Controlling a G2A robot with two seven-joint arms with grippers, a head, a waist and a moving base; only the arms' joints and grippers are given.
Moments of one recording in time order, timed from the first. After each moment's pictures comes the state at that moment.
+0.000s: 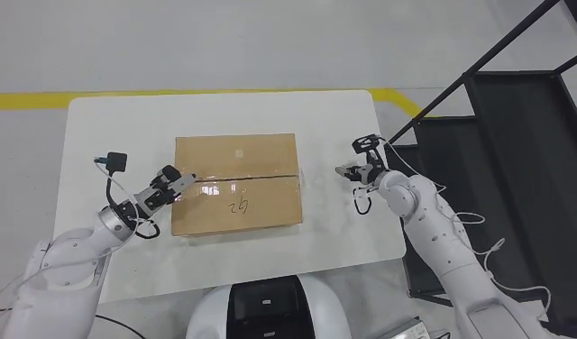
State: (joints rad) left arm 1.54 -1.06 -1.57 -1.74 0.09 -0.45 -0.70; right arm -1.17 -1.14 1.25 -1.15 -1.00 -0.21 0.43
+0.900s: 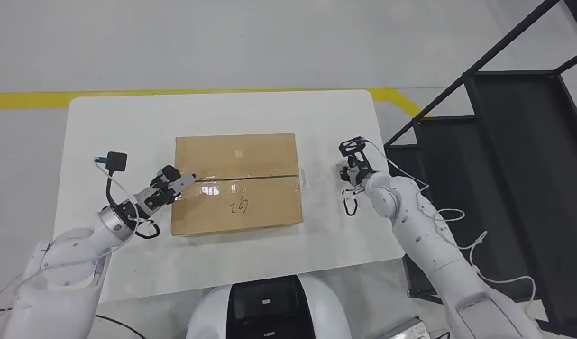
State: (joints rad) left arm 1.54 -1.06 -1.57 -1.74 0.09 -0.45 -0.70; right arm -1.16 -1.17 1.19 -1.17 -1.09 -0.14 0.42
